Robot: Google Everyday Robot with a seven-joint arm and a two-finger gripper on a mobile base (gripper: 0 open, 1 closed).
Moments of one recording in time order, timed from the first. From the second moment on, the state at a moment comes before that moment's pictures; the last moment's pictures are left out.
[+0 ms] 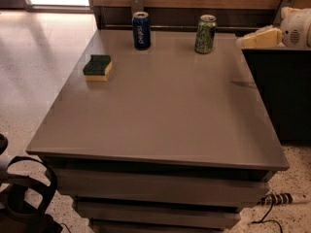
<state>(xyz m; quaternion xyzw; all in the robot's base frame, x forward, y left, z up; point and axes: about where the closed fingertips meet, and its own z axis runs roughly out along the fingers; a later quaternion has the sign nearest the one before) 0.713 -0.313 0.955 -0.30 0.75 0.09 0.58</state>
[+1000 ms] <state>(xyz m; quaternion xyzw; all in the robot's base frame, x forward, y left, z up) 0.816 -0.252 0.921 -0.28 0.70 0.25 0.61</state>
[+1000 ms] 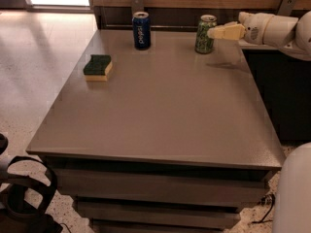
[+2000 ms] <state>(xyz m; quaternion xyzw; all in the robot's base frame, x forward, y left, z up) 0.849 -0.236 0.914 -0.26 0.68 0.26 0.64</state>
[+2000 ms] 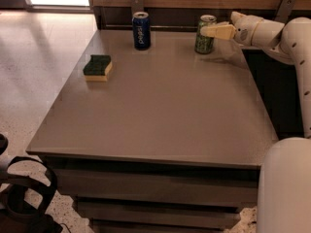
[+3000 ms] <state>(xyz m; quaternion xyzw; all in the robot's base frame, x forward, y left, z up) 0.862 -0.219 0.900 -0.27 0.68 0.24 0.64</state>
